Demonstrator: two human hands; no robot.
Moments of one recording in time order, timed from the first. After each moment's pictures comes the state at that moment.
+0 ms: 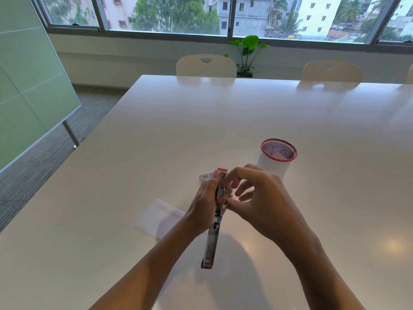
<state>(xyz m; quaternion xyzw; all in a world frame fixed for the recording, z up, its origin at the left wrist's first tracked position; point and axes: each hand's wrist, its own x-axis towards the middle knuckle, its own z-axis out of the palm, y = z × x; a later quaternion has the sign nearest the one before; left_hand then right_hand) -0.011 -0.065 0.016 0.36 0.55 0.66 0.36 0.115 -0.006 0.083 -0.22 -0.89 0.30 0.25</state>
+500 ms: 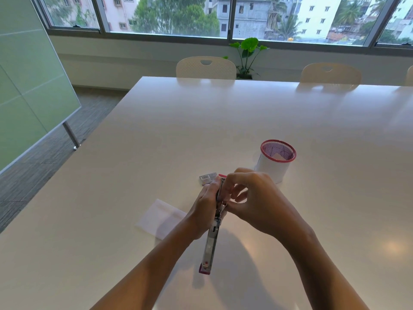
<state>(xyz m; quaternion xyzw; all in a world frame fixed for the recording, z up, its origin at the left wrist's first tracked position) -0.010 -0.069 0.013 0.34 0.55 0.65 0.40 0.108 0.002 0.079 -0.17 -0.92 0.29 0.20</state>
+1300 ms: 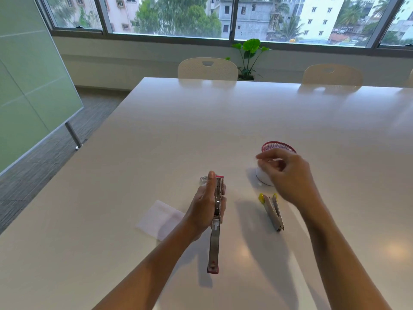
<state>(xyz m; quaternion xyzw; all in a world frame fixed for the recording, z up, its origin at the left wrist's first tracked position) -0.017 -0.065 0.004 0.31 0.57 0.65 0.40 0.113 0.073 0.073 -0.35 -0.80 0.34 0.35</state>
